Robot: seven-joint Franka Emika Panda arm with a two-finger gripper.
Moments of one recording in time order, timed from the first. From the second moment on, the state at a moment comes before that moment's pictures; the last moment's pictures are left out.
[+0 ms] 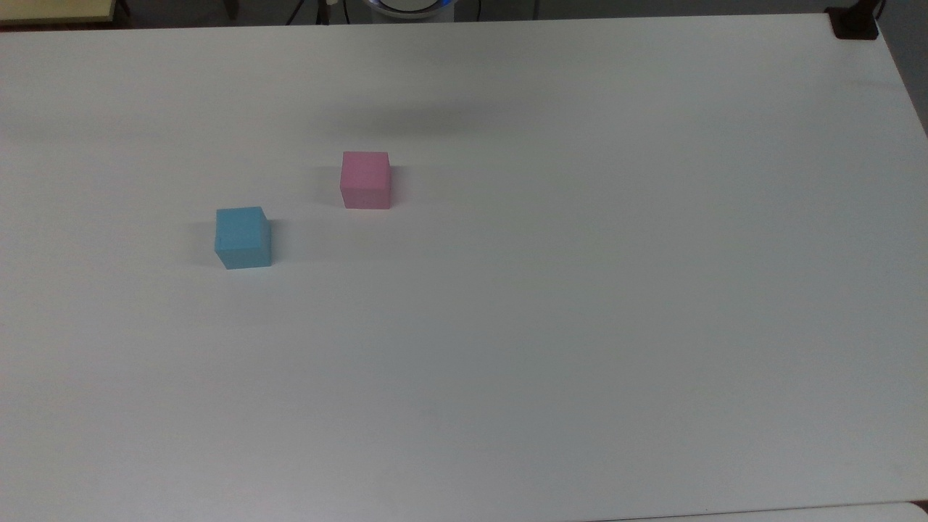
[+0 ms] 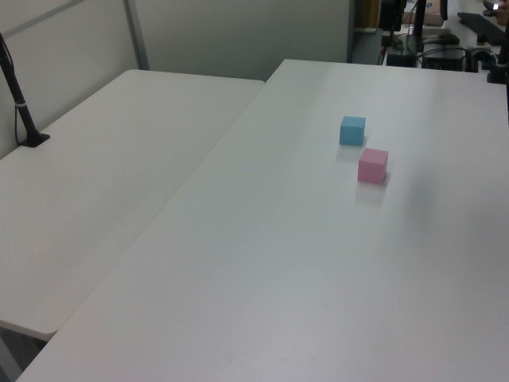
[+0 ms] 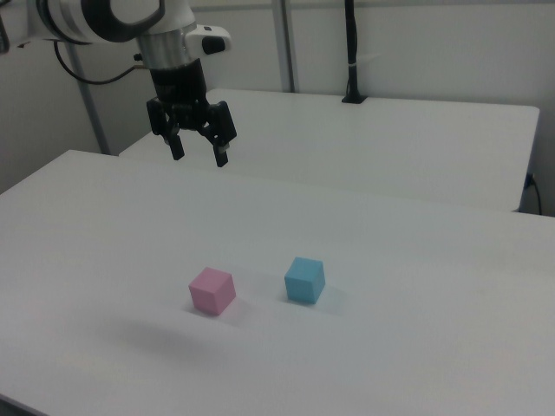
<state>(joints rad) -0.01 0.01 -0.10 -1.55 -0.05 1.58 -0.12</state>
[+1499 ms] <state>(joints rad) -0.22 0.18 -0.12 -1.63 0.01 1.90 -0.44</state>
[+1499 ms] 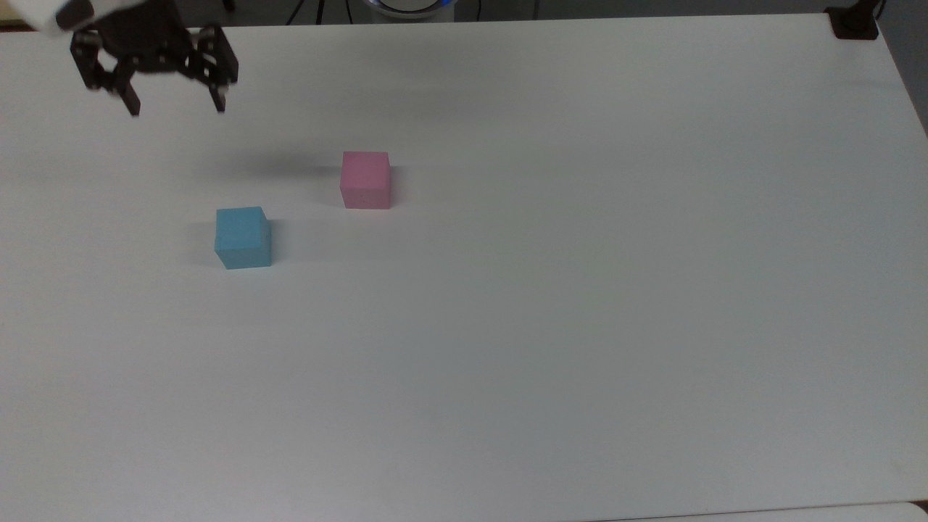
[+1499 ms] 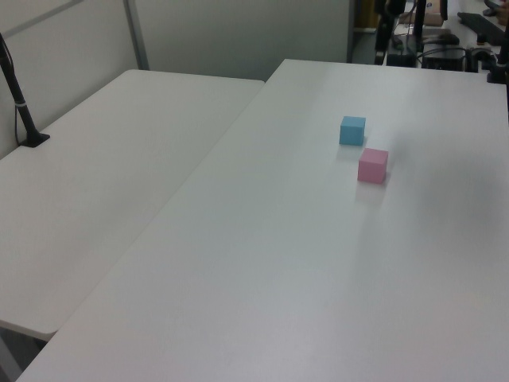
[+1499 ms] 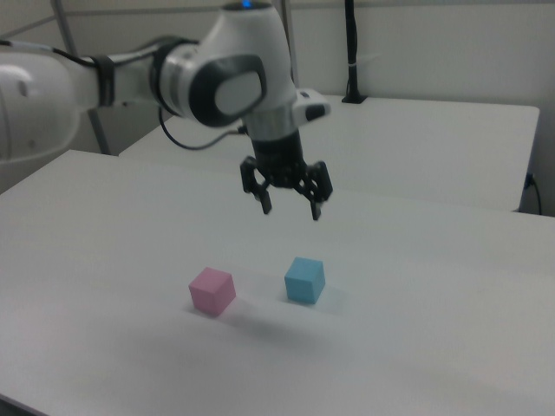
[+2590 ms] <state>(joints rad) -0.18 0.41 -0.10 -1.72 0.00 2.22 -0.33</state>
